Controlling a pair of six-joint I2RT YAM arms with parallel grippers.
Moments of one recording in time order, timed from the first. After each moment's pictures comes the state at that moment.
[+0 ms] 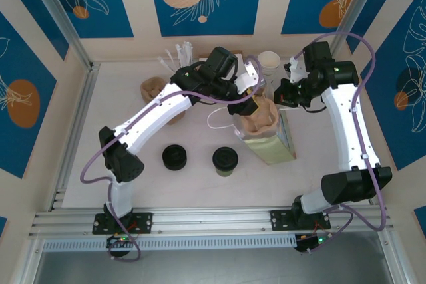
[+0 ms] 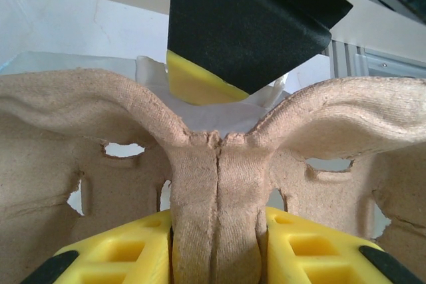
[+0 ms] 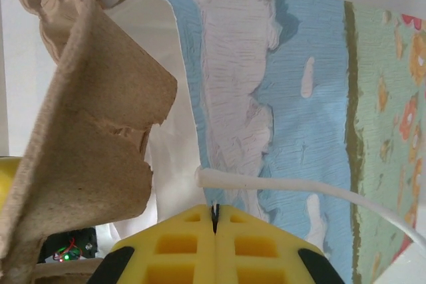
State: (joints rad) left arm -0.83 1.97 2.16 -0.92 0.54 0.24; right arm 0.10 1.47 1.77 -1.45 -0.40 0.21
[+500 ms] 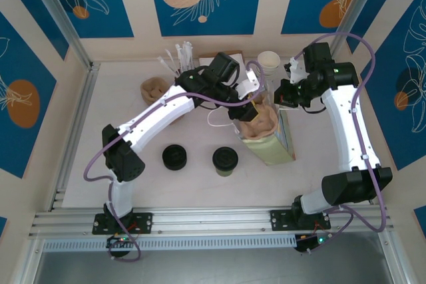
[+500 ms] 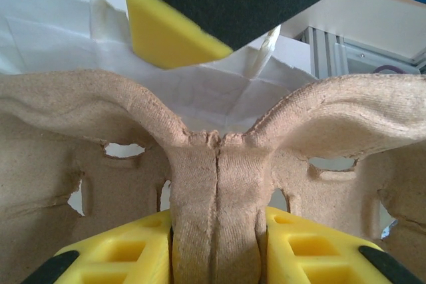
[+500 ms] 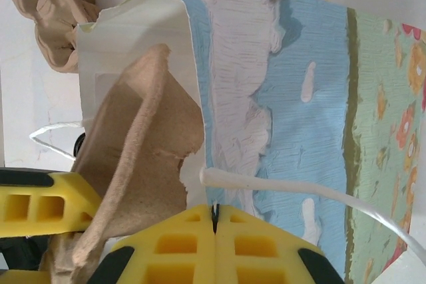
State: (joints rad) left arm -0.83 1.97 2.07 -0.90 0.61 0.22; right arm 0.09 1.46 1.74 -1.42 -0.40 0.21
